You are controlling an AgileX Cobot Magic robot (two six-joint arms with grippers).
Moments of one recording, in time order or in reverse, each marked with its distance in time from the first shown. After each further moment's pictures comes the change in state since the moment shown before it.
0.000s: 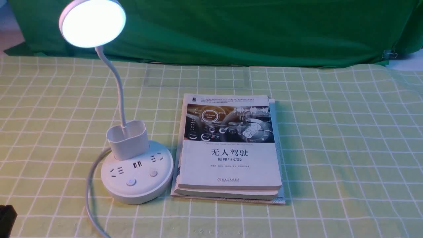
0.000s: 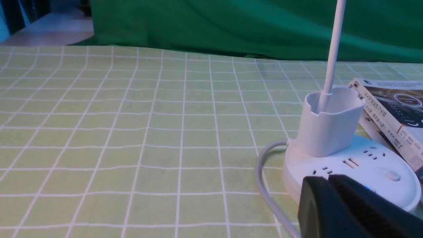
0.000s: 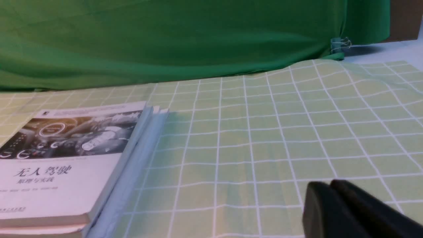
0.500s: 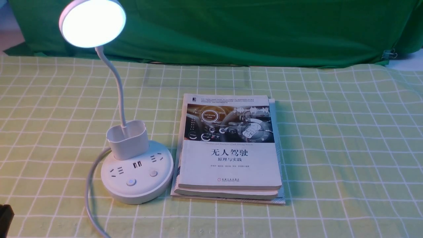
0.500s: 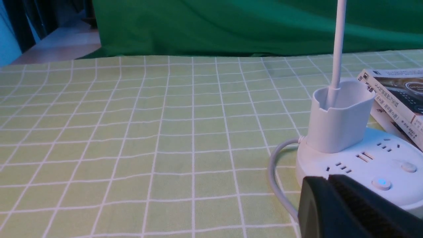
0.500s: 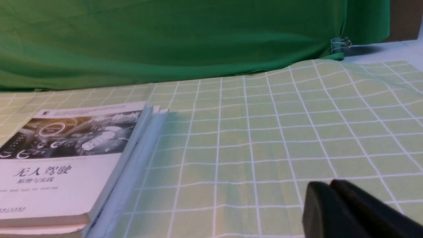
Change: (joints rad) right arm 0.000 0.000 0.000 0.000 0.000 -0.001; left arm 0.000 0.000 0.000 0.056 -0.007 0.028
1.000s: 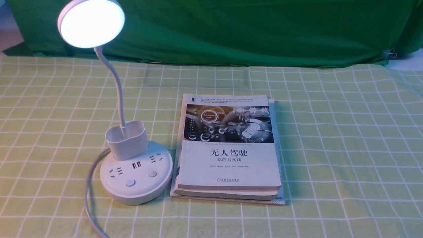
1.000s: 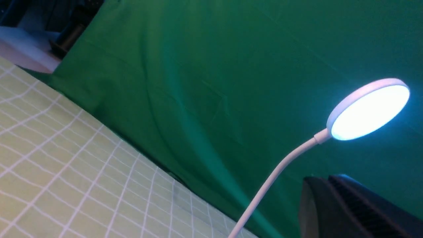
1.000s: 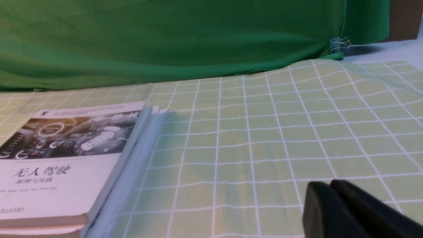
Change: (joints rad) right arm 0.000 0.000 0.000 0.000 0.000 0.000; left arm 0.000 0.001 -0.009 -0.467 -0.328 -0.267
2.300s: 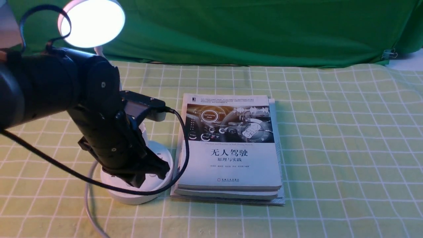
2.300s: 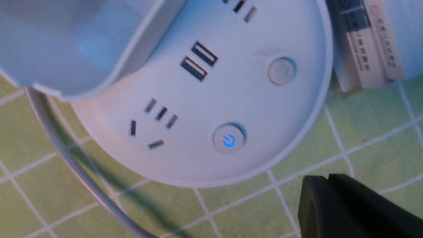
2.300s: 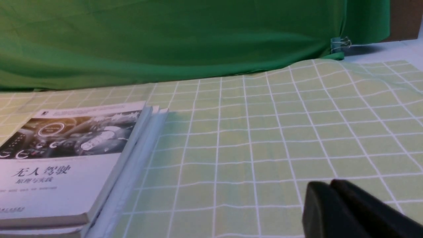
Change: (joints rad) right arm 0.000 0.000 0.000 -0.001 0.000 0.001; left arm -0.369 1.668 -1.121 0.361 1.057 0.321
